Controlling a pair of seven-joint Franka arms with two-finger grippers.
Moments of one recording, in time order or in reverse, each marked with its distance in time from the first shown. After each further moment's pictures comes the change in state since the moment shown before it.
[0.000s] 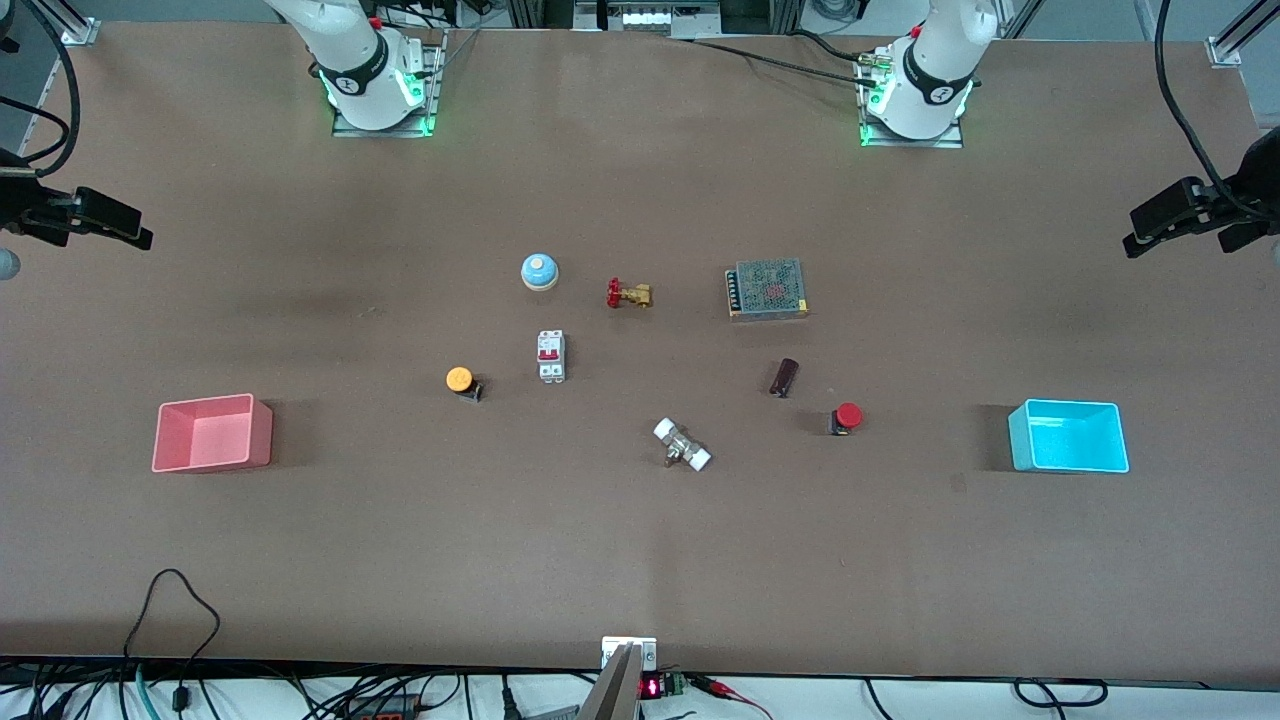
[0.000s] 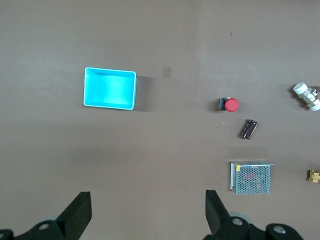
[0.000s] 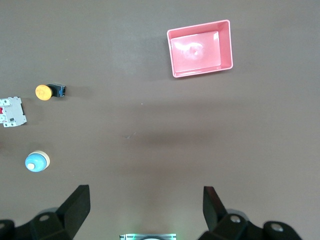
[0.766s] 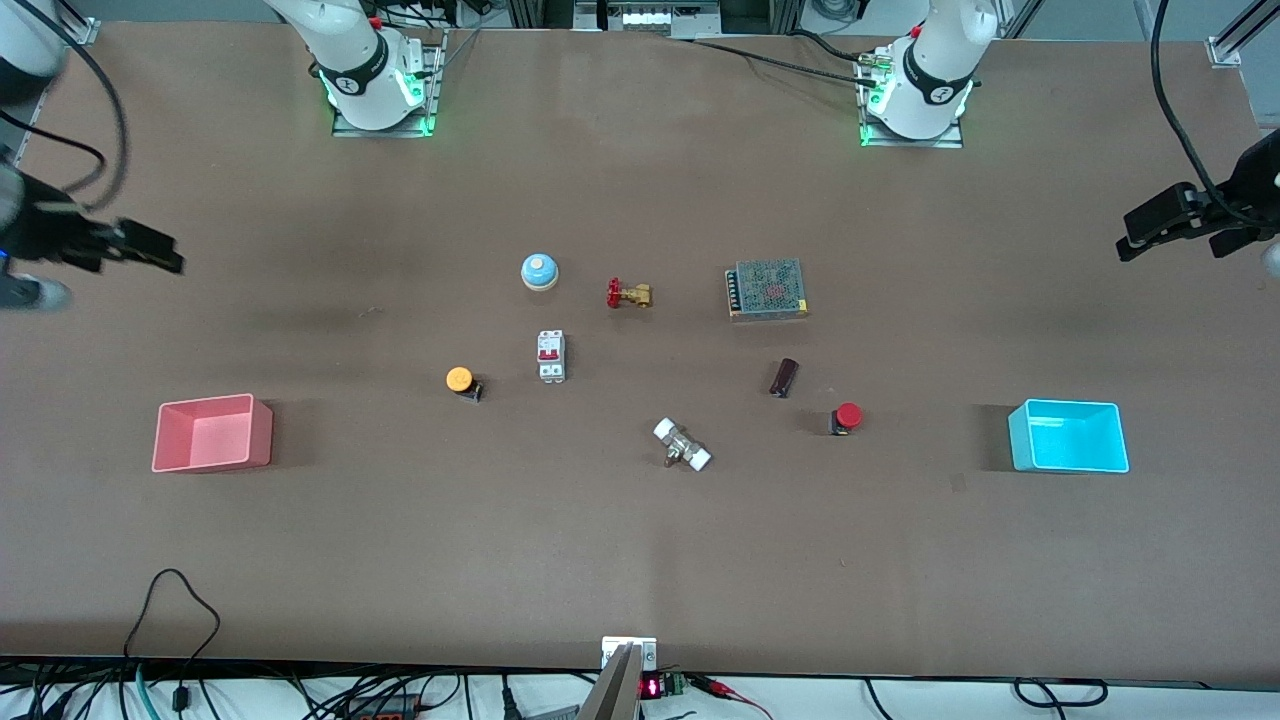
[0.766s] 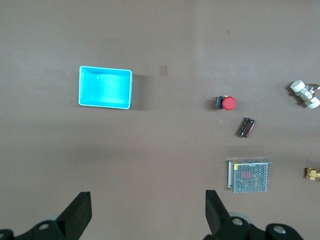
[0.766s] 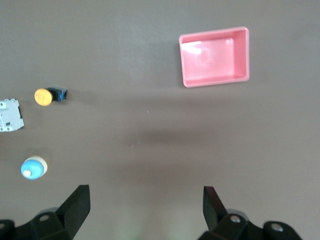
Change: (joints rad) left arm 0.001 0.012 0.001 -0.012 -0.016 0.006 0.005; right arm 0.040 0.083 0.017 -0.027 0.000 0.104 0.000
